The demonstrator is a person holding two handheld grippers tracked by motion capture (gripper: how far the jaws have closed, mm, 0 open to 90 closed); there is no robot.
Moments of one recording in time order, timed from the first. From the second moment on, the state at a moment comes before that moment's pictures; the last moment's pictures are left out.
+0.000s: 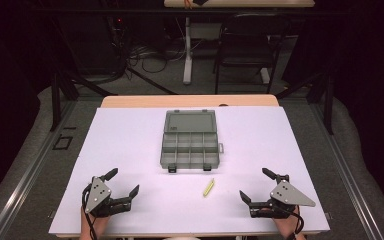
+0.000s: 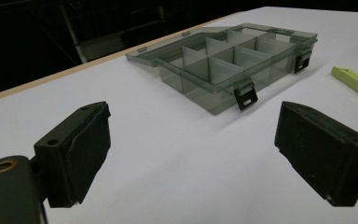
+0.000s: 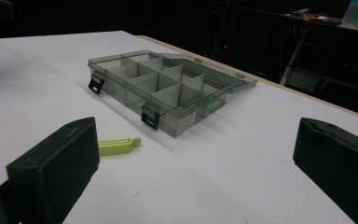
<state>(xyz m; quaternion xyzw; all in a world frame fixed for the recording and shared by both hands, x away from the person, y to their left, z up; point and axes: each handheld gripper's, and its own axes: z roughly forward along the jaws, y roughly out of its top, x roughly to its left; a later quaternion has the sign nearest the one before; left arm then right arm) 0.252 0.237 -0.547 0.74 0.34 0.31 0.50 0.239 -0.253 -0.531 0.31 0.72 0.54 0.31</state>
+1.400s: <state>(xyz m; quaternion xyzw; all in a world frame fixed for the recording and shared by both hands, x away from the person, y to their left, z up) 0.281 0.198 -0.546 0.77 0.33 0.25 0.48 0.255 -0.247 -0.540 0.32 0.73 0.52 0.29</state>
